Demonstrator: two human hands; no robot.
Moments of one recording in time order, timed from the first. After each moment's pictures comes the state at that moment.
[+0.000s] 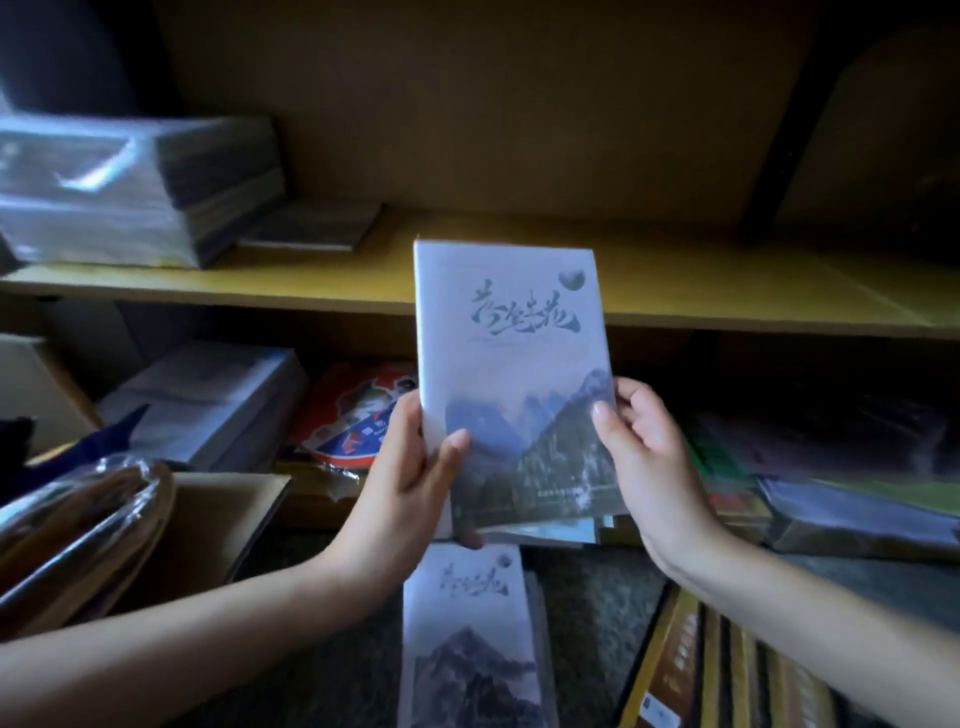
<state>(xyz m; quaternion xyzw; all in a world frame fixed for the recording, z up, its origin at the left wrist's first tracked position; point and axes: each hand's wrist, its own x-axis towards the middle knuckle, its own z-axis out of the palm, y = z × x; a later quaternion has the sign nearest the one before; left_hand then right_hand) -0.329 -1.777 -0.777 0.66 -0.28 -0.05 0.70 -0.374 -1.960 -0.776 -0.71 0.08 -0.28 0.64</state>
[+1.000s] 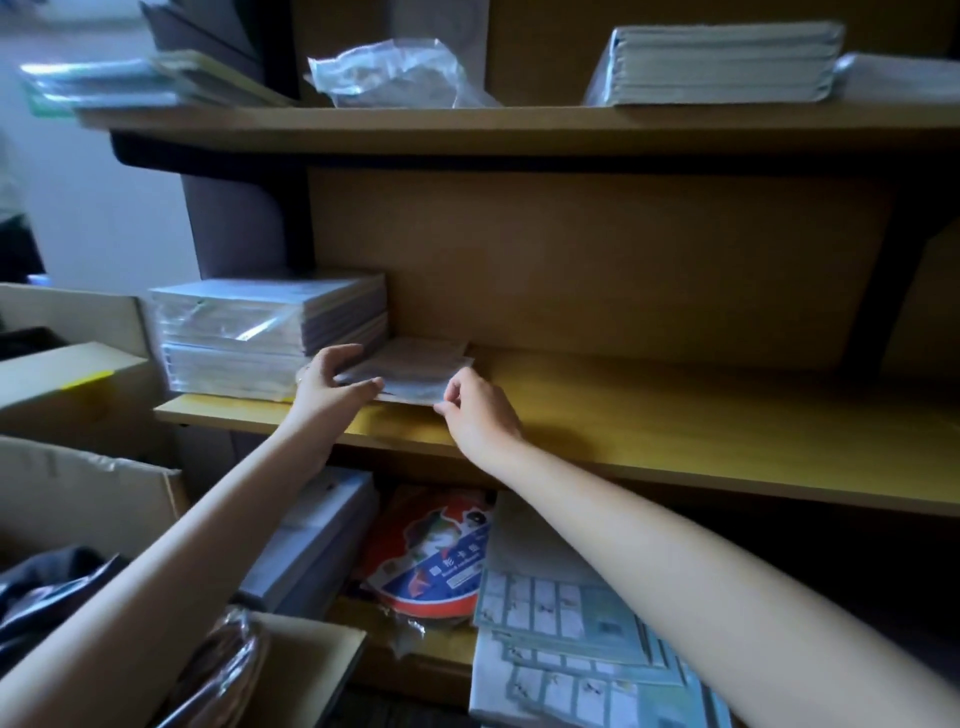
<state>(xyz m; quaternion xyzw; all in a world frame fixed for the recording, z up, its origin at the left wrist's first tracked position) -0.118 -1.689 -0.688 0.77 -0.10 0.17 0.60 -0.154 -1.843 -0.688 -0.92 0.03 -0.20 0.33</state>
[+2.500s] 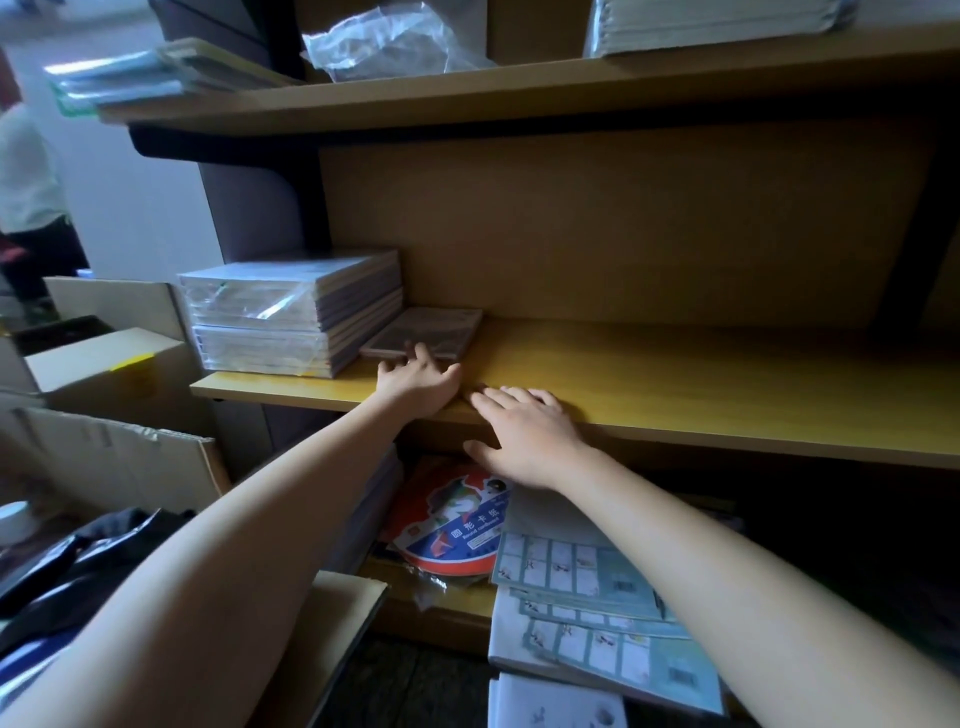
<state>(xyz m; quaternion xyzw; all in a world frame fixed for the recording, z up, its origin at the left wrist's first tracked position) -0.081 -1.756 -0.703 0.99 -0.09 0.07 0.10 -0.194 -1.888 -0.715 -0.98 -0.13 -0.12 0.01</state>
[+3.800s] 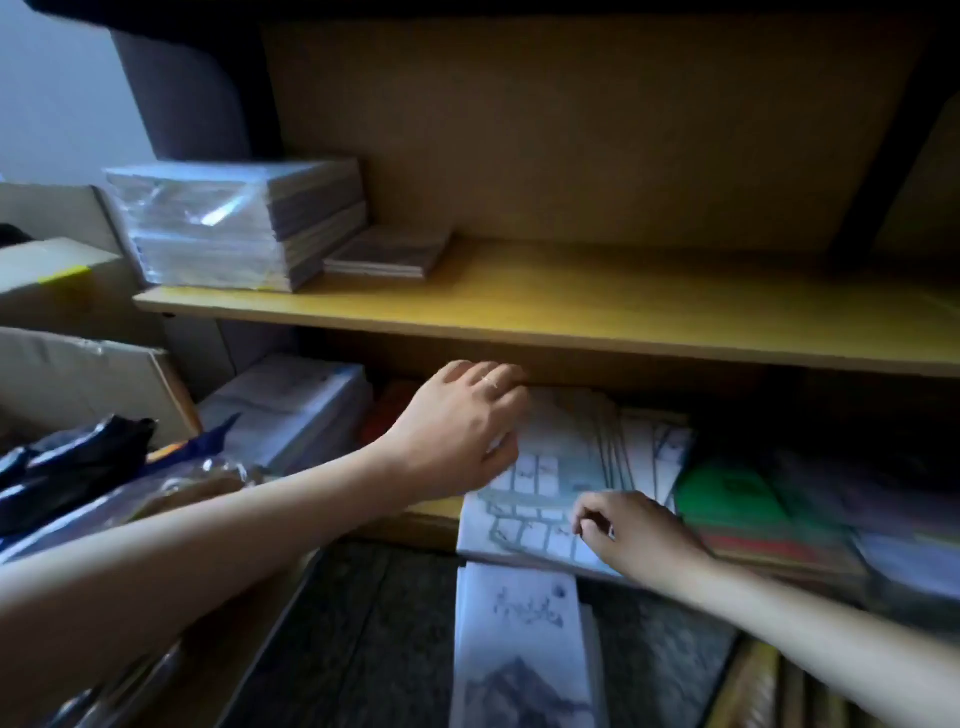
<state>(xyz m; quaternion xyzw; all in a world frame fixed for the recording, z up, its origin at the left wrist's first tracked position) -0.236 -1.768 -0.755 0.82 -0.49 0.28 0.03 -0.327 -1.975 -0.834 -0.98 0.00 0.01 0.20</state>
